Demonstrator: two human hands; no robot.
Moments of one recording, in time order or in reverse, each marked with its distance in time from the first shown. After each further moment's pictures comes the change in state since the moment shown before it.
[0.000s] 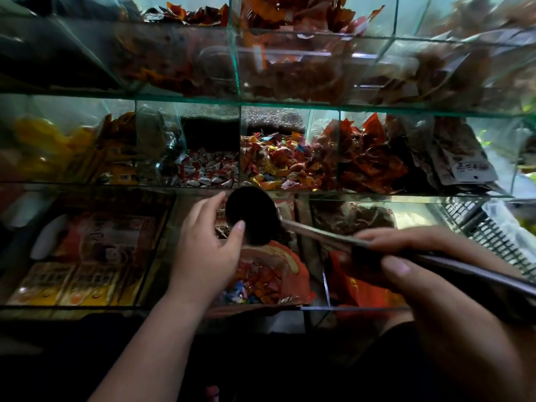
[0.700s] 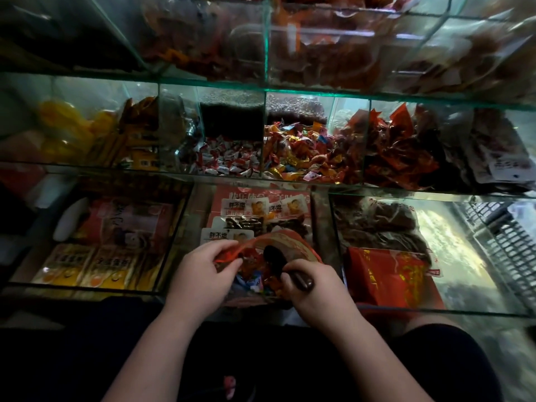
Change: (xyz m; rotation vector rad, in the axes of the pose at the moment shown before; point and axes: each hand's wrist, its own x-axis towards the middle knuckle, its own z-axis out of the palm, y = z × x) left_hand -0.032 -0.075 -0.004 0.011 -0.136 -0.203; right_hand 0.153 0.074 0.110 -0.016 0.775 -0.127
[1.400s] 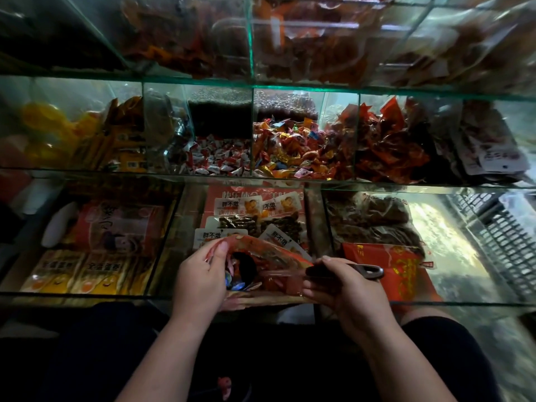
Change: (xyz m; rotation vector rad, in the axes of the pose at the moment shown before) left_hand -0.007 0.011 0.018 -0.198 0.111 -0.091; right_hand -0.013 0.022 -0.021 1.265 0.224 0.575
